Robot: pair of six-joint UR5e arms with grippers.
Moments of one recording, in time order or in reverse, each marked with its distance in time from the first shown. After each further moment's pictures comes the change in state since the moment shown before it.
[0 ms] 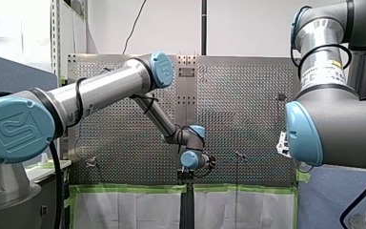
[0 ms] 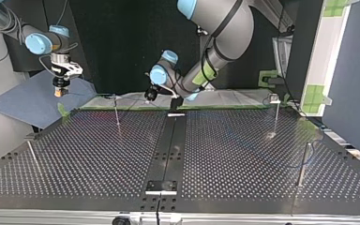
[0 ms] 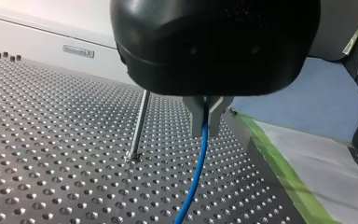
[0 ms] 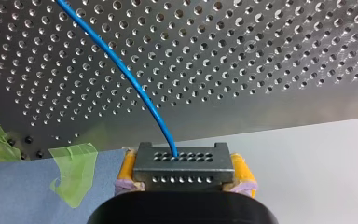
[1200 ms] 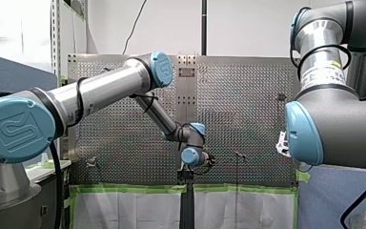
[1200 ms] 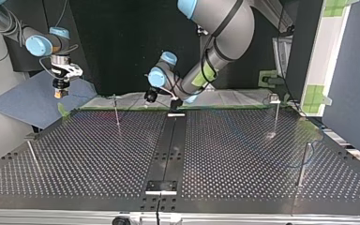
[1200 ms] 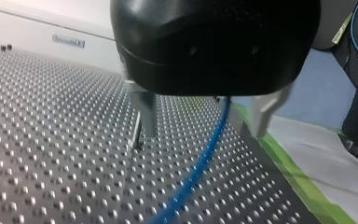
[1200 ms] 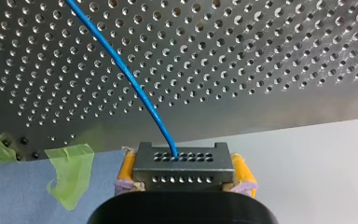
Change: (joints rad) left arm -0.001 0.010 0.025 -0.054 -0.016 0.047; right arm 0.007 0.006 -0.021 0.013 0.012 0.000
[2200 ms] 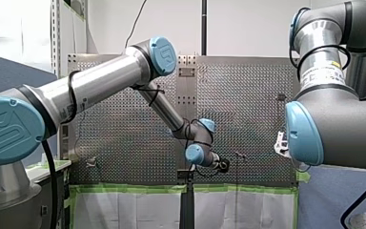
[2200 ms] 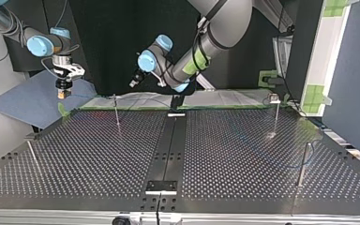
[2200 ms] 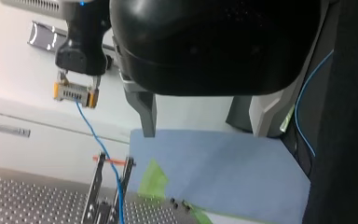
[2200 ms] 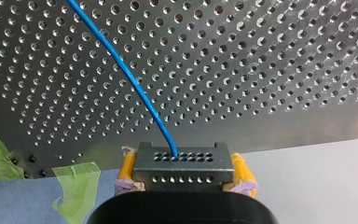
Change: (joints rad) left arm -0.100 0.074 -0.109 -0.071 0.129 0.059; right arm 0.008 0.003 -0.001 0.000 -0.039 0.004
